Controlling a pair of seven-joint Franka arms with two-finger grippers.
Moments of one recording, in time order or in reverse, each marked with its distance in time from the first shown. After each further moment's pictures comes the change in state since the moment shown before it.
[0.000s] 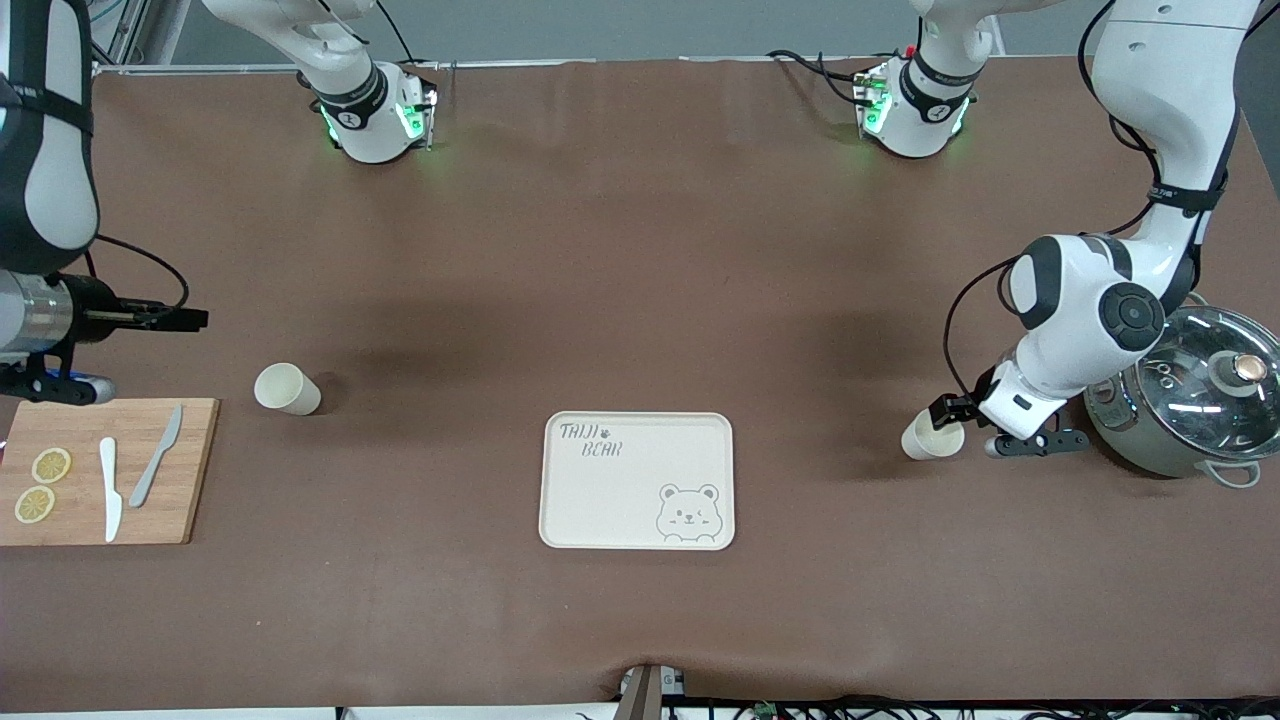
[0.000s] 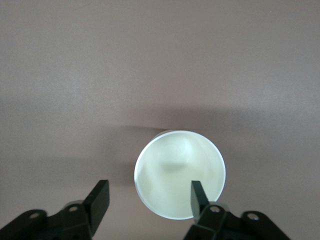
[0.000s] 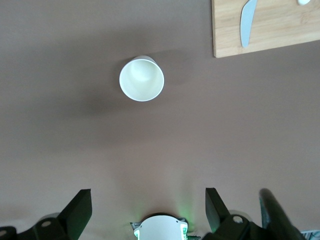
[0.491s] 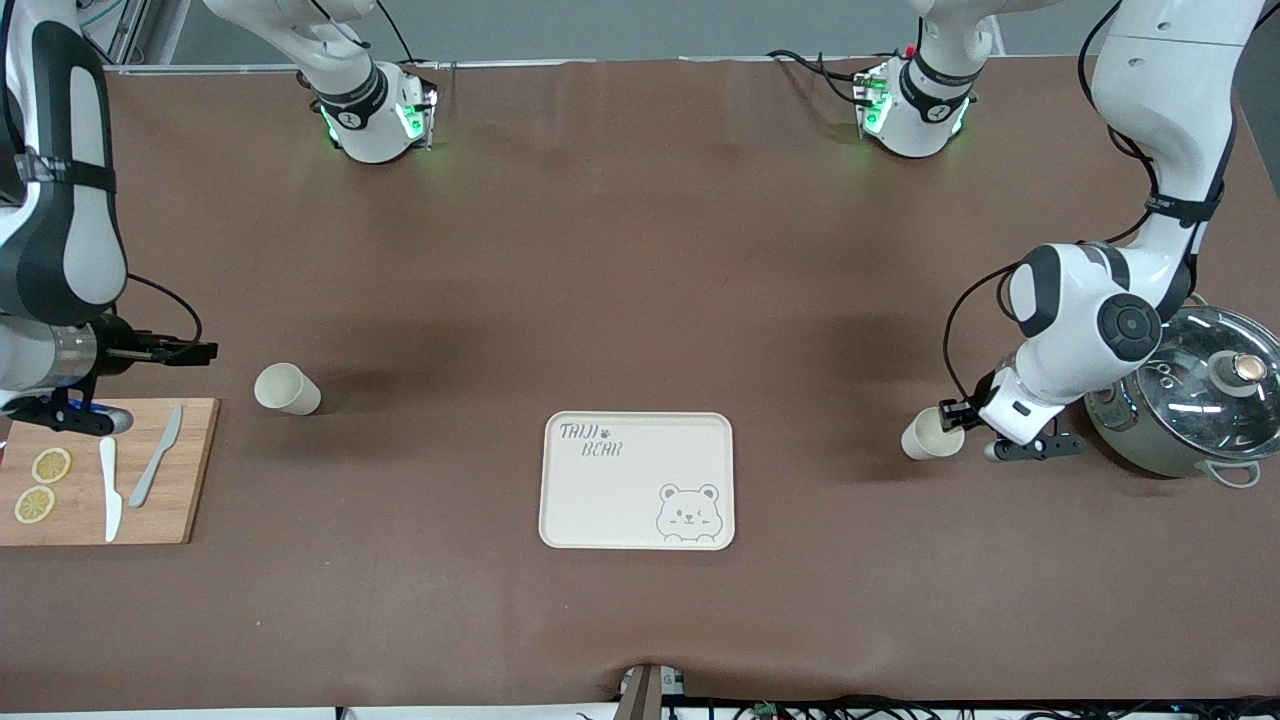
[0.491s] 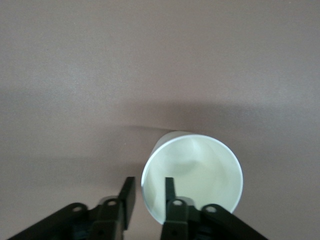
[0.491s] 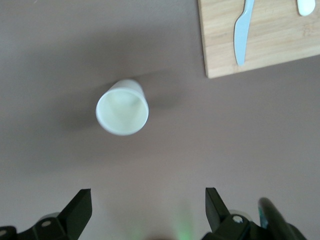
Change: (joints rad) left arm 0.010 0.048 0.003 0.024 0.000 0.000 0.000; right arm -0.045 0.069 -0.003 -0.089 0.000 0.212 0.001
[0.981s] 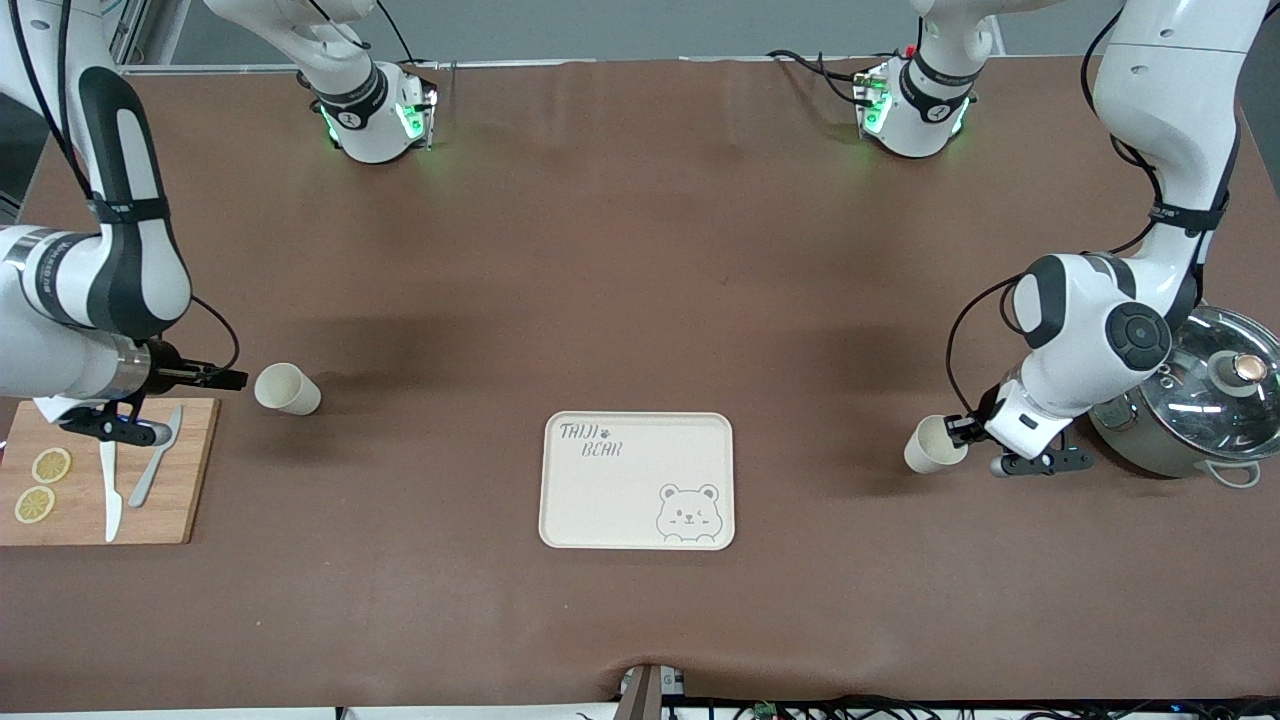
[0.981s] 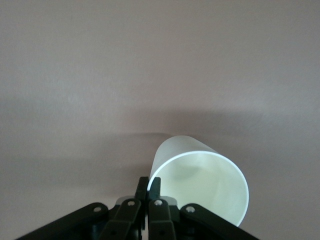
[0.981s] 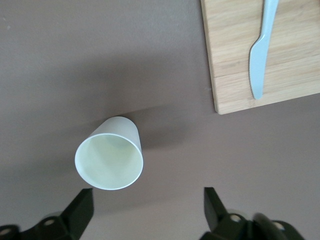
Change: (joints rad) left arm -0.009 0.015 -0.004 0.072 0.000 0.003 0.000; right arm -0.002 -0.001 0.005 -0.212 0.000 0.314 0.000
